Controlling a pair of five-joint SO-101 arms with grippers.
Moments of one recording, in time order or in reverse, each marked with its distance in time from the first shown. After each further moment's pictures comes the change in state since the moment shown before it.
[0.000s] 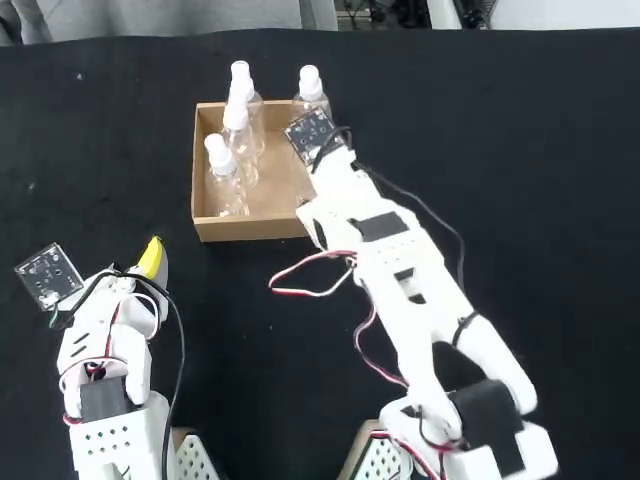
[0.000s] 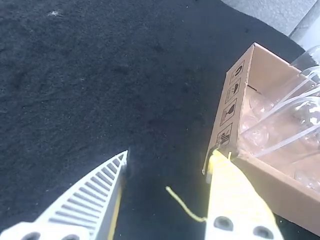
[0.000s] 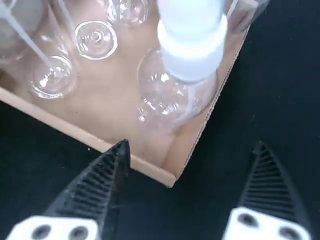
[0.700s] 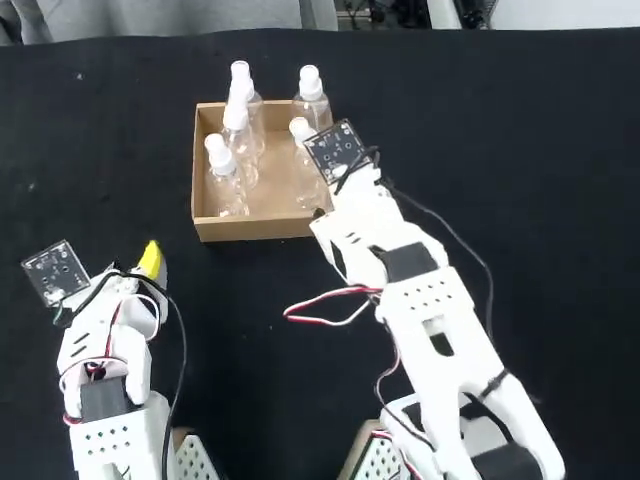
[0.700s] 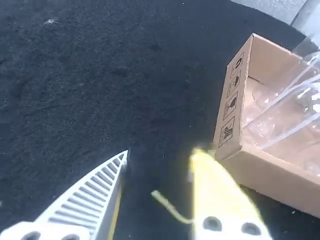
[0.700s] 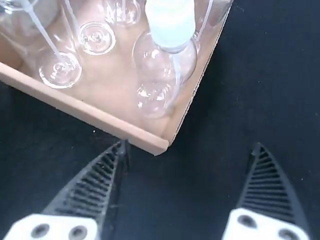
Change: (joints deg) left arm 0.0 0.0 0.0 0.0 -5.0; right arm 0.7 -18.3 7.7 7.3 -2.8
